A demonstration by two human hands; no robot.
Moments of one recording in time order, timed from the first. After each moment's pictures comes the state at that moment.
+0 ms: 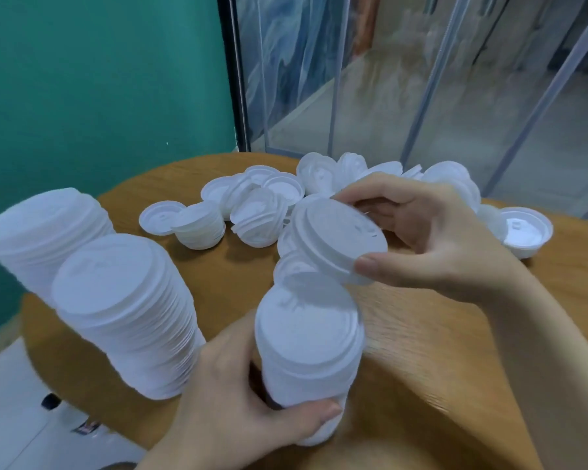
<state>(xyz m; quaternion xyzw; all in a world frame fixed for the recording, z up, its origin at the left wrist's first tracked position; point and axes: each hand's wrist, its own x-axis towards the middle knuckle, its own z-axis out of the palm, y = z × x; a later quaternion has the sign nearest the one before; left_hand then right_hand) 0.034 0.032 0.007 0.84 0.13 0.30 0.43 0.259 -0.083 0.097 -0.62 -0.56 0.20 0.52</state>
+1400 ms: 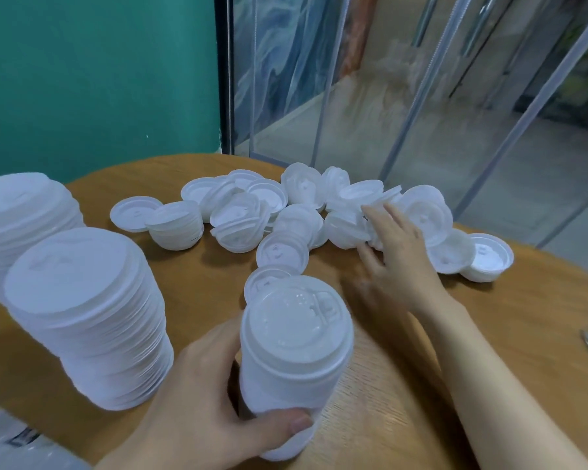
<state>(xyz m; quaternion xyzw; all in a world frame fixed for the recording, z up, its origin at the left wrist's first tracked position) 0.043 0.045 -0.013 0.83 0.05 0.30 0.46 0.345 -0.069 -0.002 -0.83 -0.47 -0.13 0.27</state>
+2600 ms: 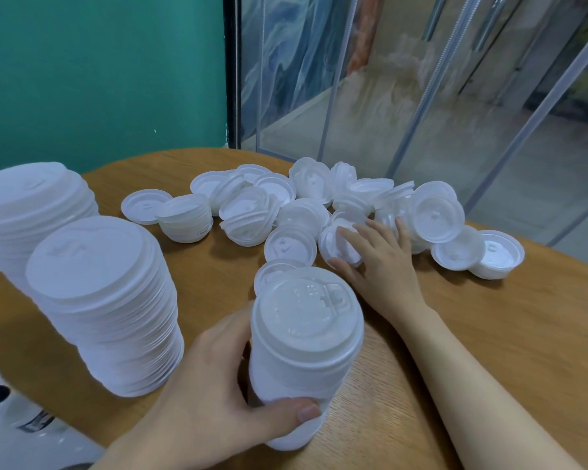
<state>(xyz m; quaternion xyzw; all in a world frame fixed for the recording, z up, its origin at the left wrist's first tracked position) 0.041 0.046 -0.006 0.83 0.03 0.27 0.49 0.341 -0.049 -0.051 -0.81 -0.50 -0.26 0.17</state>
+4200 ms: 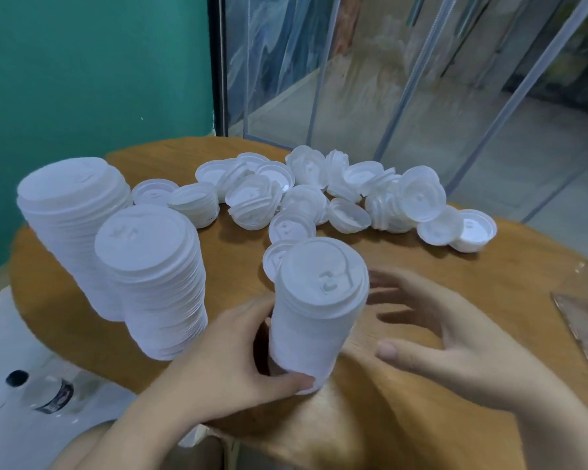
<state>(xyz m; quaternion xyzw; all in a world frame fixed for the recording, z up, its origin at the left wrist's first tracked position) 0.018 0.053 -0.002 0.89 0.08 0.12 0.44 0.181 -0.166 0.077 -0.76 -0.46 0.25 0.38</state>
